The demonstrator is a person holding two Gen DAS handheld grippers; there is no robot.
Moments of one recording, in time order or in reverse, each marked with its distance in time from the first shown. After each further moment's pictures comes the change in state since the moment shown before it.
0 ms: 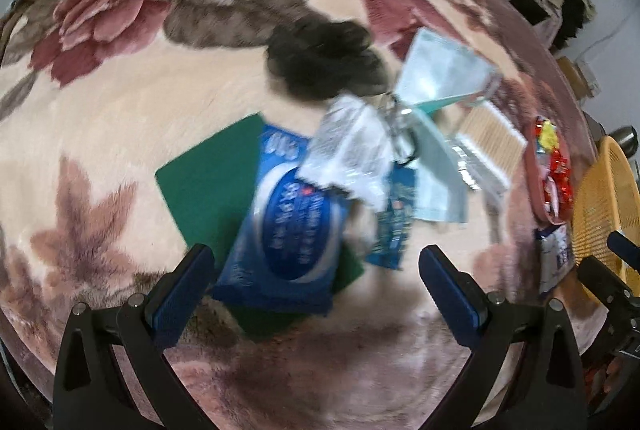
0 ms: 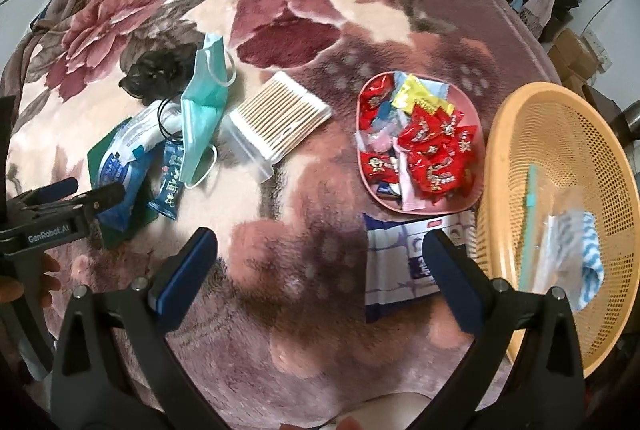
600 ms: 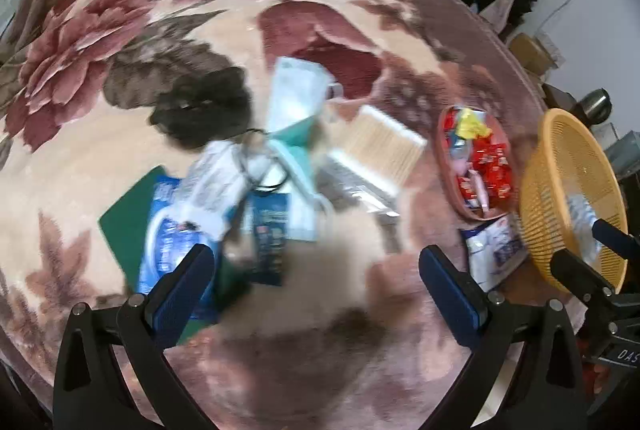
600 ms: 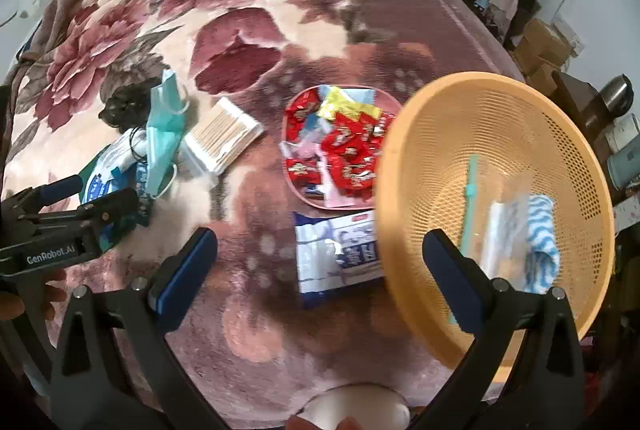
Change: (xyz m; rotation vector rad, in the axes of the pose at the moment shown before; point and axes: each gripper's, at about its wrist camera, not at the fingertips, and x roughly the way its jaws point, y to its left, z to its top) left arm -0.032 -0.095 0.006 0.153 -0.058 -0.045; right arm -0.037 -0.054 -0.010 0.072 -0.059 -0.039
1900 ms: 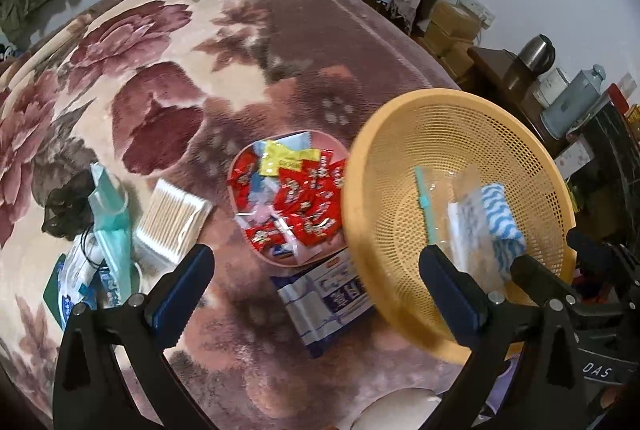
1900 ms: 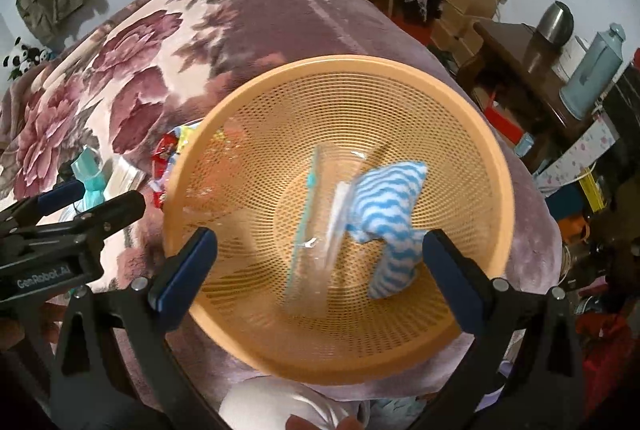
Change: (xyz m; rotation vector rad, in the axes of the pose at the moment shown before) left arm -0.015 -0.203 0.026 0.234 -0.034 -0.105; right arm -0.037 -0.160 -0.020 0.245 -0.059 -0.057
